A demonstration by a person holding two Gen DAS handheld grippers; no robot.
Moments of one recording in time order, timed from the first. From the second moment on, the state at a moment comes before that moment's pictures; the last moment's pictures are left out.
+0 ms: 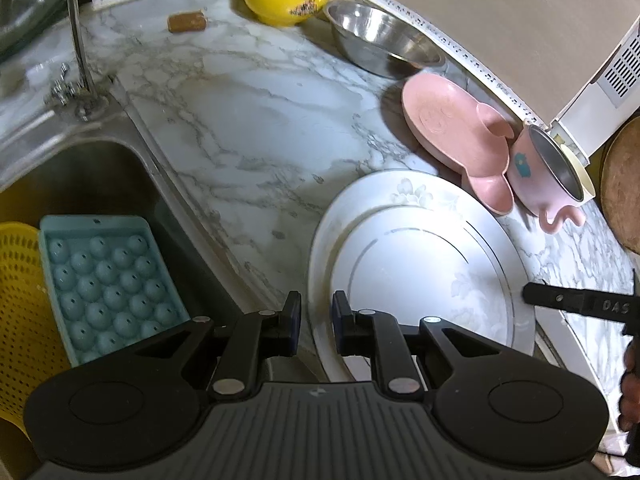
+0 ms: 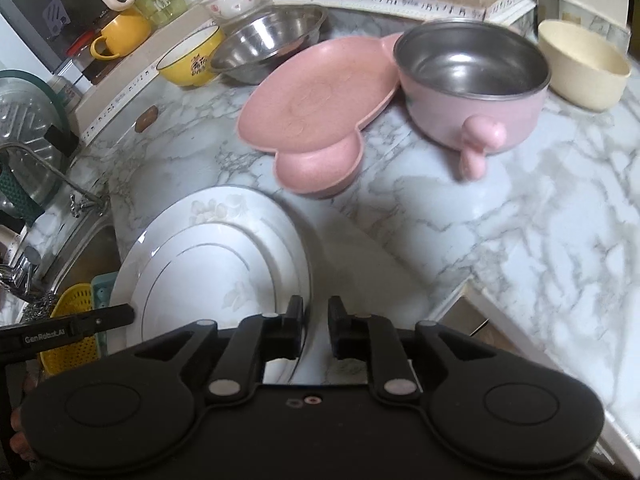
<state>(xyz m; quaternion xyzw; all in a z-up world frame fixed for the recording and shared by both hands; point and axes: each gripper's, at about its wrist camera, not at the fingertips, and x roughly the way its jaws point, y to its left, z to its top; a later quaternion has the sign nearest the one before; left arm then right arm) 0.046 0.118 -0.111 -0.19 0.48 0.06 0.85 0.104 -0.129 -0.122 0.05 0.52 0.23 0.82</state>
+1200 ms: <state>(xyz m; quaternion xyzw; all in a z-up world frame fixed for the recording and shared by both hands) 0.268 0.070 -0.102 0.00 0.45 -0.01 0.90 0.178 -0.107 -0.117 0.03 0.46 0.15 0.88</state>
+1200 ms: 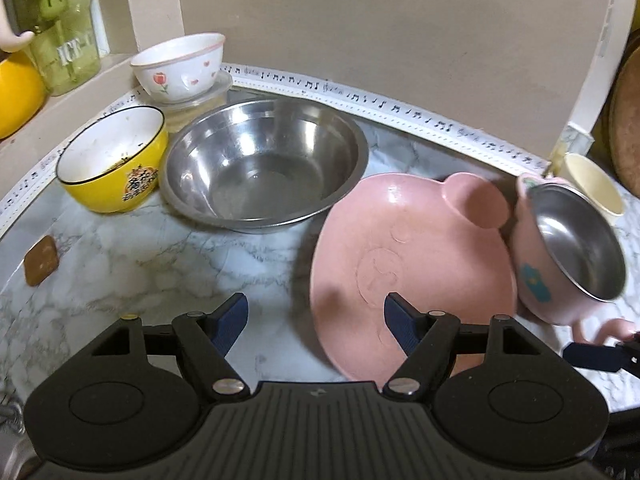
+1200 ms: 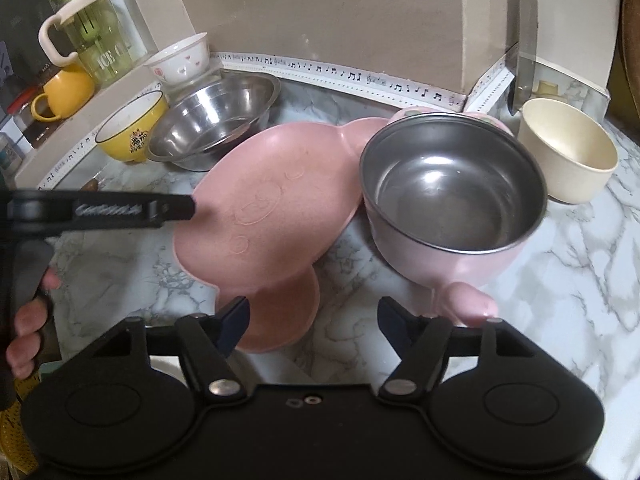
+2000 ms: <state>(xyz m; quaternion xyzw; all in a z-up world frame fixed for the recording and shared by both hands) 0.304 0.065 -0.130 0.01 0.47 -0.01 0.88 0.191 -0.097 -0.134 0.03 0.47 0.13 0.87</state>
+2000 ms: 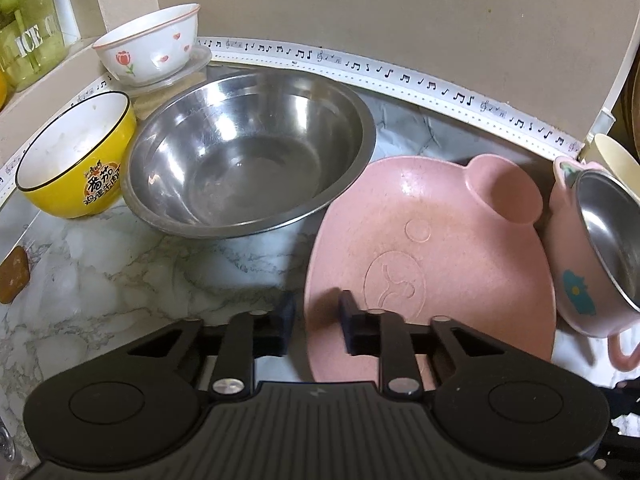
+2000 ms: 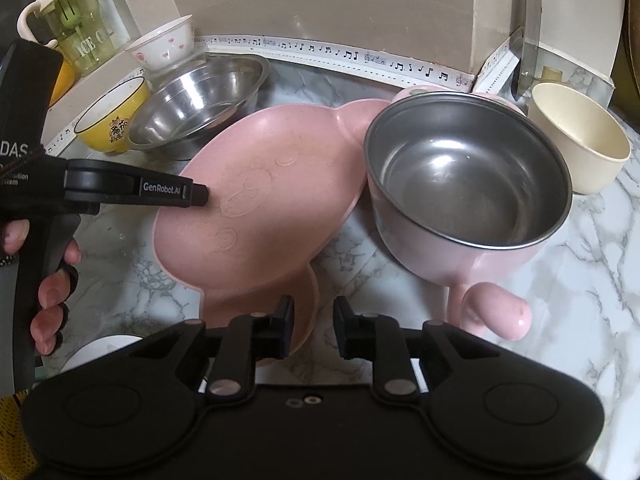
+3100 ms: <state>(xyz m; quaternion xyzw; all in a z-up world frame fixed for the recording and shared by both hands) 0.231 0.079 -0.075 -0.03 0.47 0.00 0.88 0.140 -0.111 -0.090 0.03 0.42 0.19 0.89</state>
